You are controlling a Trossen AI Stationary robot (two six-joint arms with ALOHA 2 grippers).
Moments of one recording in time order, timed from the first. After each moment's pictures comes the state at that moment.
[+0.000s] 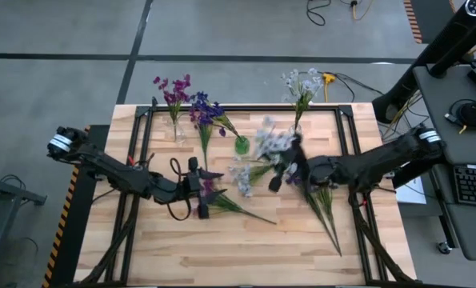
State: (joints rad) left arm -0.42 1.26 0.63 0.49 -0.67 -0.02; right arm 0.24 1.28 0.86 0.33 0.73 -0.08
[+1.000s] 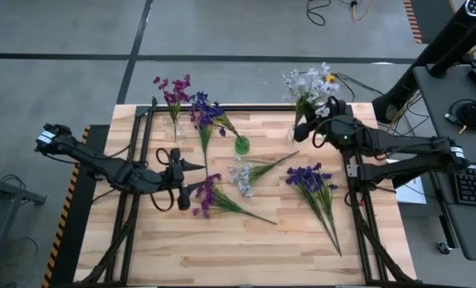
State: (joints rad) left arm -0.42 0.95 0.63 -0.03 -0.67 -0.13; right arm -0.15 0.93 0.86 -0.18 0.83 0.19
